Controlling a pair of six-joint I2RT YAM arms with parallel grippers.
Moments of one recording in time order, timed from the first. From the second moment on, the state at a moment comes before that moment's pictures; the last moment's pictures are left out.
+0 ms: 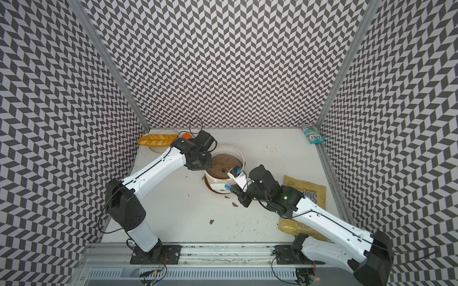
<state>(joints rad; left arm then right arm) -0.59 1.73 1.61 -1.11 -0.19 -0.62 0.85 1.05 0.88 -0.45 -0.16 0.02</state>
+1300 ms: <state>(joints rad) -0.54 1.77 1.66 -1.09 -0.14 -0.47 0.96 1.29 0.95 -0.47 0.00 -0.02</state>
